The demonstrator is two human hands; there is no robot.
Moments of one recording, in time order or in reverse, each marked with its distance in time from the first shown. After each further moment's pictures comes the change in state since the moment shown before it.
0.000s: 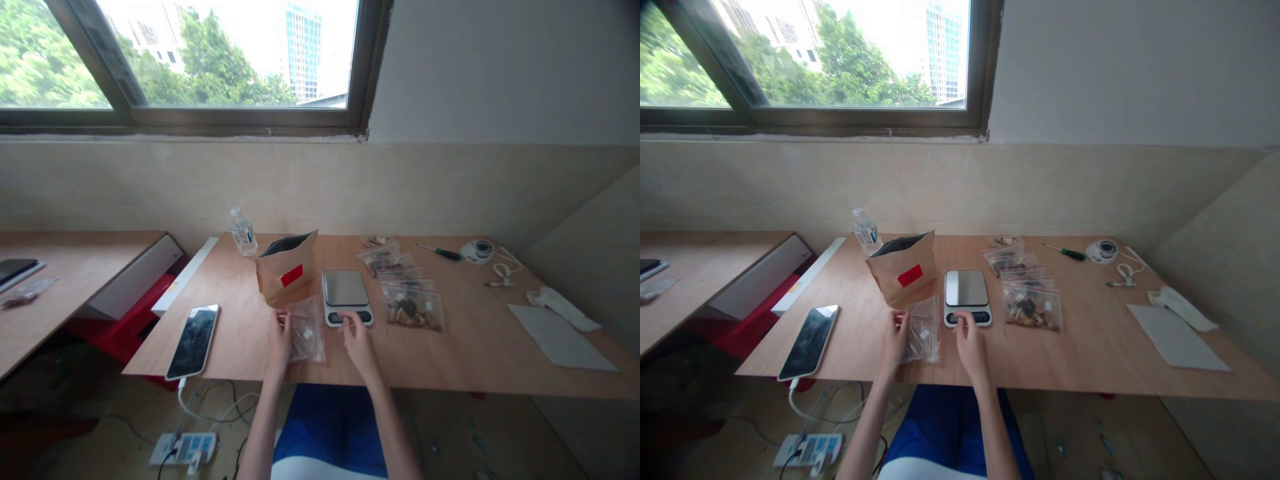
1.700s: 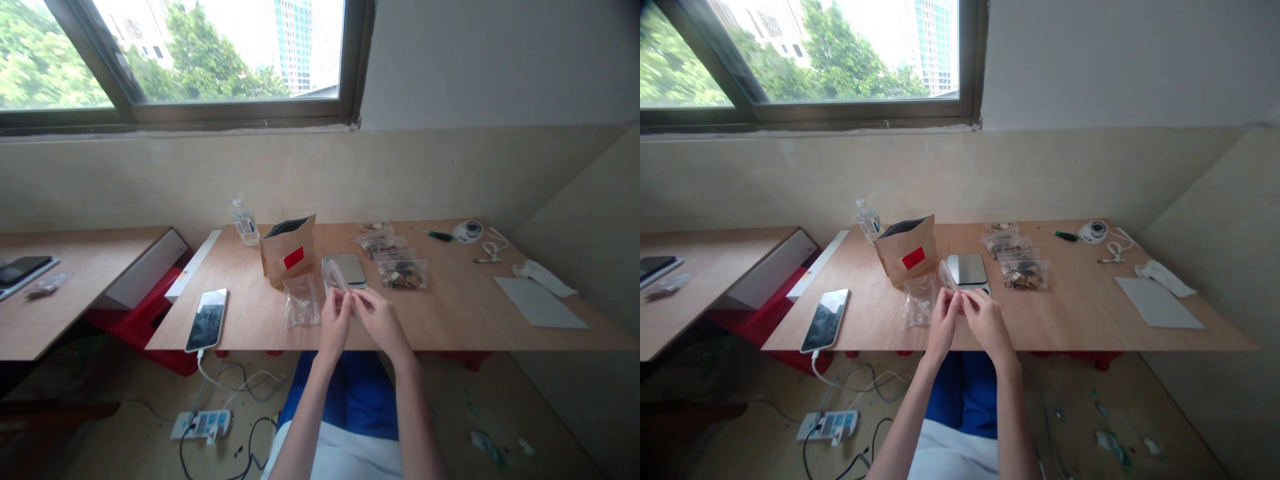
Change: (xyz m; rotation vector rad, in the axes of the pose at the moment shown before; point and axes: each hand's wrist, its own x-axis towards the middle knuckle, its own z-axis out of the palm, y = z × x) left_hand -0.091 0.107 0.051 -0.366 -0.430 0.121; right_hand -0.029 -0.087 -0.053 -0.099 -0.051 -0.236
